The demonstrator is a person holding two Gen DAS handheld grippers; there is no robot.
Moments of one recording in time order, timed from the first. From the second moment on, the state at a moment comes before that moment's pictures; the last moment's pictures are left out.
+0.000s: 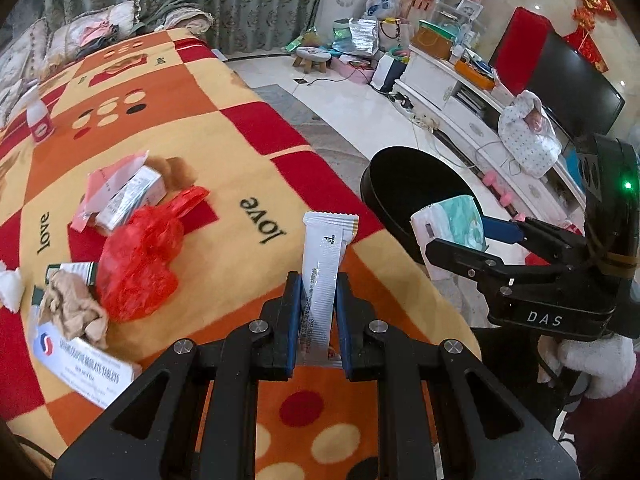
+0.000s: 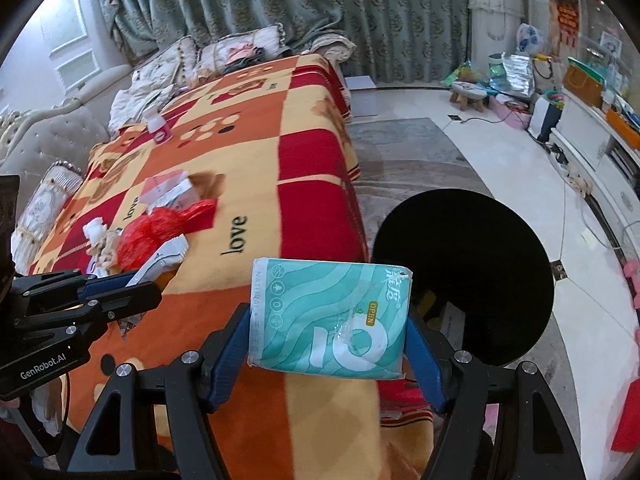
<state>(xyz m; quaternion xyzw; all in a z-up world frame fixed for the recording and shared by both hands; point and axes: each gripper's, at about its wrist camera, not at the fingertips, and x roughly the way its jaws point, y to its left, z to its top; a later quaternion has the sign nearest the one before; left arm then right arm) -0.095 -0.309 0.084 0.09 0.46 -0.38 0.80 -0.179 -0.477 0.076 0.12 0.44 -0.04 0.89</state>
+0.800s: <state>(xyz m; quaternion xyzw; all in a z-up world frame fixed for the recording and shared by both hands) -0.086 -0.385 0.083 0.04 0.48 -0.42 0.77 -0.178 -0.551 0.068 0.13 0.44 -0.10 0.88</state>
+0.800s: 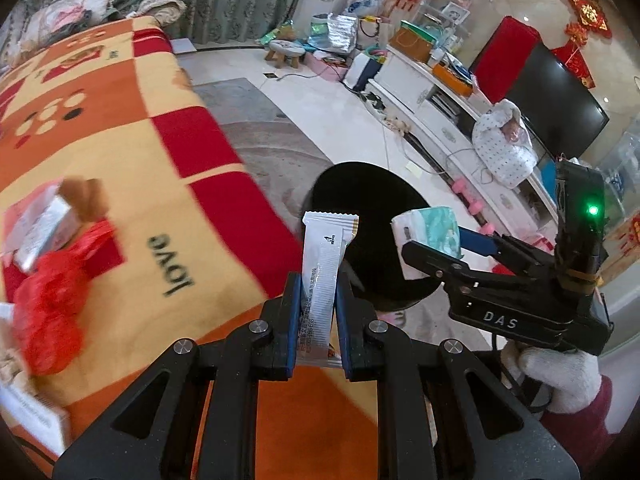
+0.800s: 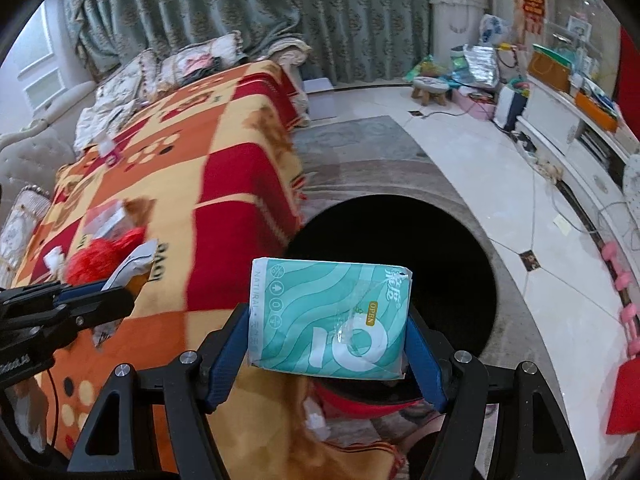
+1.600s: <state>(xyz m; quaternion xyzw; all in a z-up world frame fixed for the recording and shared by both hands) -0.076 -0.447 0.068 0.01 0.50 -0.44 0.75 -0.183 -0.620 0.048 0.17 0.42 -0.13 0.88</state>
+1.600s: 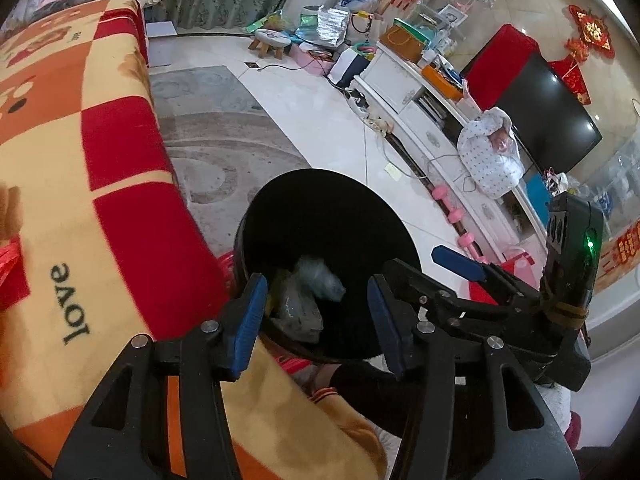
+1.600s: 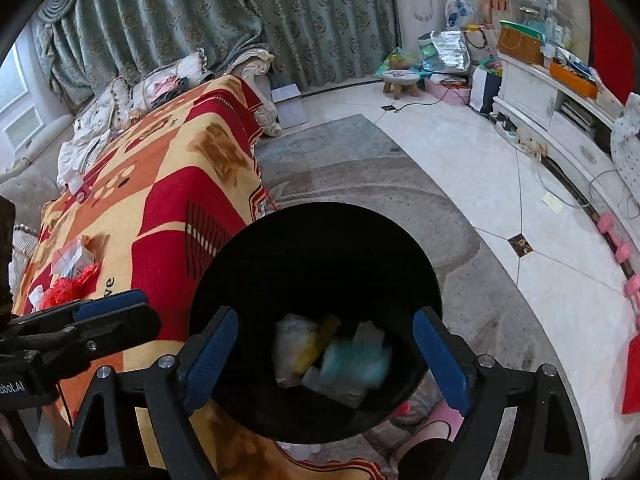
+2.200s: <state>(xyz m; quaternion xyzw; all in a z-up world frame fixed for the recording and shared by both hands) -0.086 -0.371 0.076 0.05 0.46 -0.36 0.81 -0.182 -0.556 0.056 0.15 0.42 -0.10 0.89</state>
